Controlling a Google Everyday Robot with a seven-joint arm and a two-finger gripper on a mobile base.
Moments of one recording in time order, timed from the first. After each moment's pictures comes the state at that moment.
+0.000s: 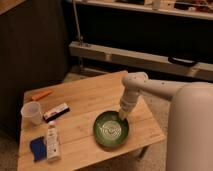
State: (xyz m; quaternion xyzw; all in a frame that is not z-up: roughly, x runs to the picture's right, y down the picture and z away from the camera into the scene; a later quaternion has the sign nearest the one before) arm 0.085 0.160 0.809 -0.43 0.09 0.38 0.82
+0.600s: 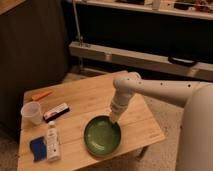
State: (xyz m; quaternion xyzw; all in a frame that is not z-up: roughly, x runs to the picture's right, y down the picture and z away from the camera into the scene) arm 0.015 0.159 0.784 -0.43 0.04 0.33 0.84
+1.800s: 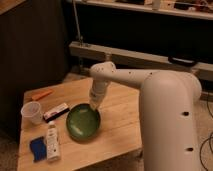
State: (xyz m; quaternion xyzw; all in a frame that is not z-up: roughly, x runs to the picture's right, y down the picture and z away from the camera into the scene) arm -0.060 0.096 0.850 -0.42 0.05 0.35 0.84
